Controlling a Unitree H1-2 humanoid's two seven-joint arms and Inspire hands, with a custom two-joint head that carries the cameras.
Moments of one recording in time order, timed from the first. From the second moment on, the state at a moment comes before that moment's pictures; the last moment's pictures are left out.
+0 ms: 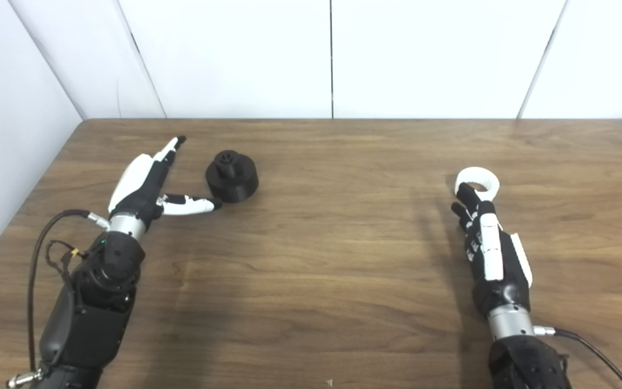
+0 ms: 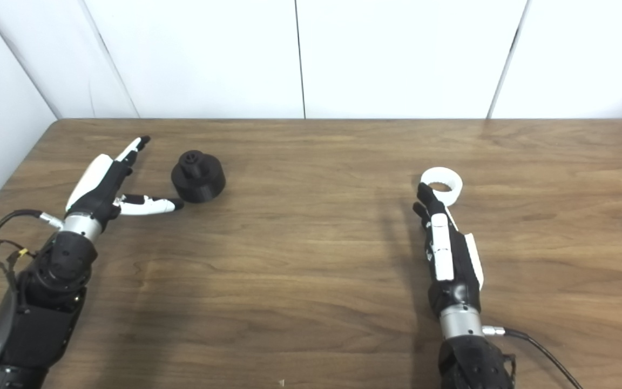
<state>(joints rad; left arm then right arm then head) -0.25 0.46 -0.02 -0.04 0.46 0.34 -0.17 0.02 0.05 0.02 -0.22 0.02 0.15 -0.04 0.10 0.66</state>
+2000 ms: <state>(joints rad) -0.44 0.56 -0.21 0.21 0.52 0.34 -0.29 0.03 0.05 0.02 -0.22 0.03 0.14 -0.05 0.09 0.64</state>
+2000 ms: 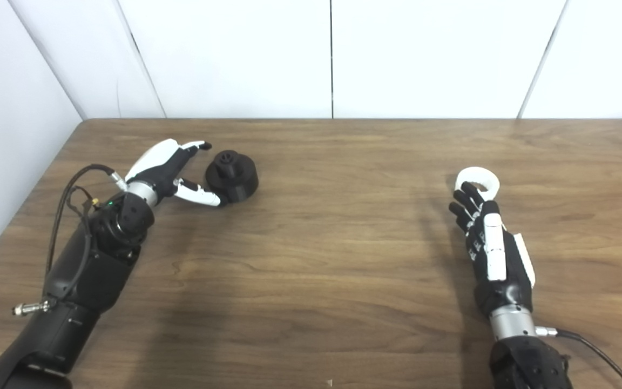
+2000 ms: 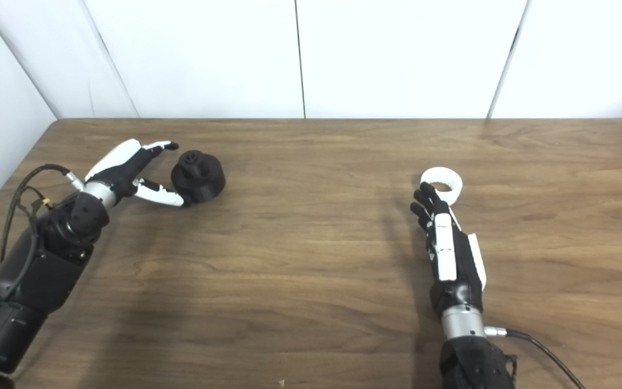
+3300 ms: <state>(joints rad) -0.51 0.55 -0.27 0.24 0.54 0.33 -0.35 0.03 0.07 0.02 -0.21 0.03 0.11 -0.06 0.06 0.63</state>
